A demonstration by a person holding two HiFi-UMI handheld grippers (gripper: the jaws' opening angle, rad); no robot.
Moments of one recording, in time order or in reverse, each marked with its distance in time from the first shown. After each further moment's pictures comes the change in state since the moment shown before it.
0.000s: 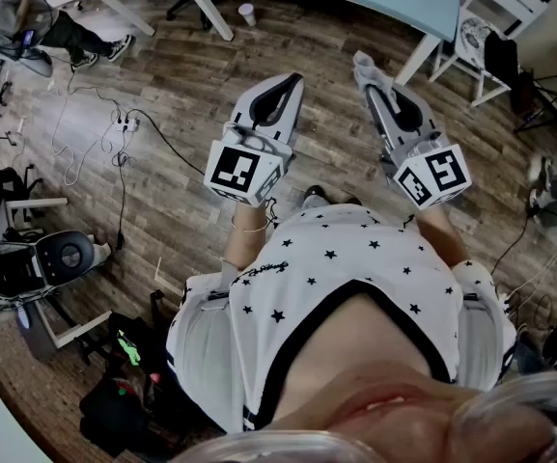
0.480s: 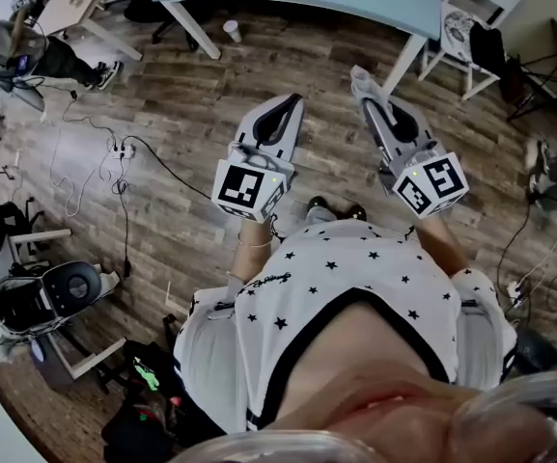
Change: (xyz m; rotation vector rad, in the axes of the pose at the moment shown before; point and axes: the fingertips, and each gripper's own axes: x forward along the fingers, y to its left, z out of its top) left arm 0.005 0.007 -0.023 -0.032 0.025 -0.048; right arm 0.005 -0.004 -0.014 0.049 0.013 -0.064
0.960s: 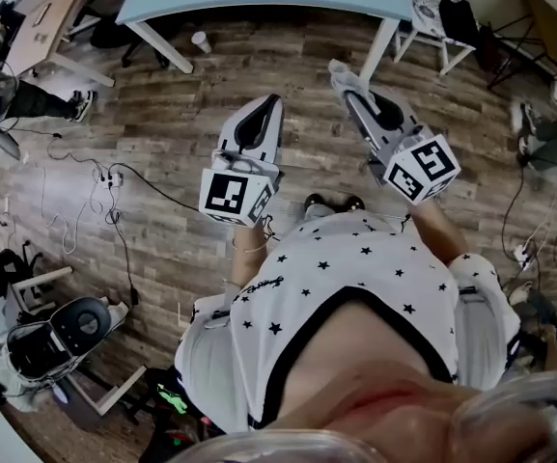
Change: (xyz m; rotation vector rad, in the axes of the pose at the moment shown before) left arm -0.003 0.018 -0.007 -0.034 -0.029 -0.060; right arm 0.010 0.004 -0.009 -0.001 0.028 -0.063
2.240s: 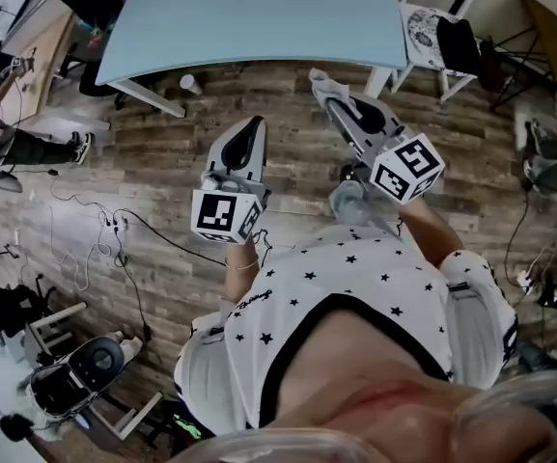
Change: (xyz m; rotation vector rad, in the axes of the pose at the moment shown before) left arm 0.183 0.065 -0.026 0.042 0.089 0.012; right arm 0.096 -0.185 0.004 0.097 -0.031 0.006
